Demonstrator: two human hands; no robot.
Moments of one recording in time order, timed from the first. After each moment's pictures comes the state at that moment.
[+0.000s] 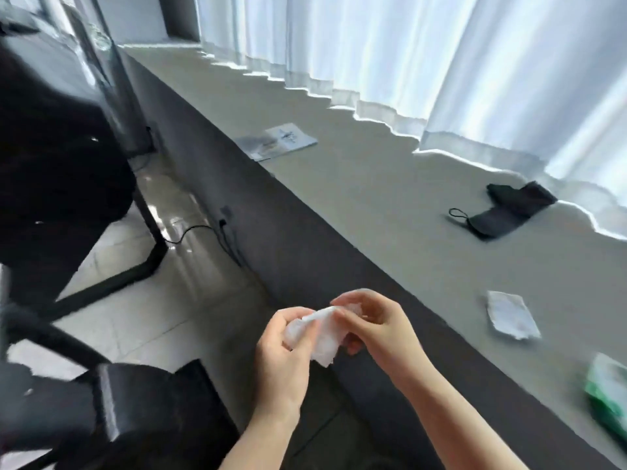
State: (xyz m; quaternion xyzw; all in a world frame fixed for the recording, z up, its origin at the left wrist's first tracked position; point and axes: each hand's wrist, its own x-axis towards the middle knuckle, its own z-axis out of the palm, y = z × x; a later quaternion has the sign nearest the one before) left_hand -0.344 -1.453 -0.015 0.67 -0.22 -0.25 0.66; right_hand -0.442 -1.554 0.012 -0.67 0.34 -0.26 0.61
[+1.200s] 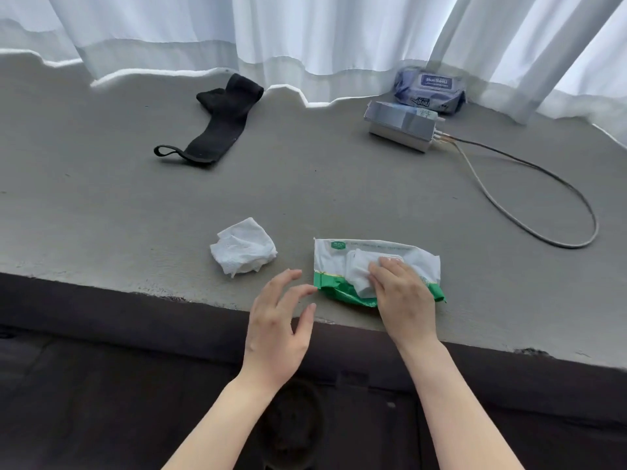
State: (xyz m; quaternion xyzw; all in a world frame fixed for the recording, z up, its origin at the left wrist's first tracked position) left_hand -0.598 -1.631 -0.101 0.50 -0.73 -0.22 0.41; right_hand -0.798 -1.637 -0.088 -0.65 0.72 -0.21 -0.05
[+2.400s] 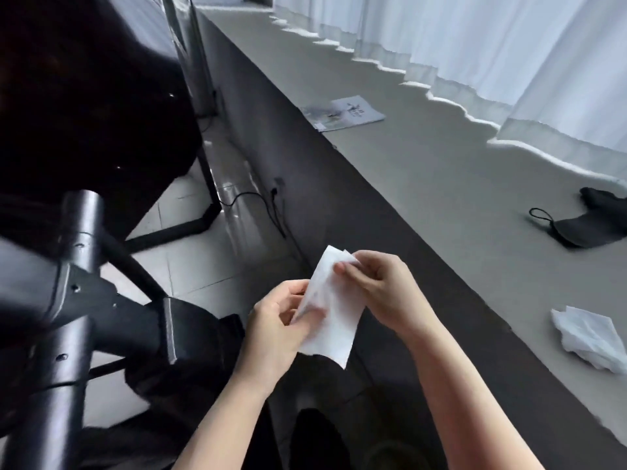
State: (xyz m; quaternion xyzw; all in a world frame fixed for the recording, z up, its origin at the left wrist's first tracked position) left_hand -0.299 -1.403 -0.018 0.69 -0.24 -0.29 0.62; right_hand -0.382 -1.545 0.020 -0.83 0.26 -0.19 0.45
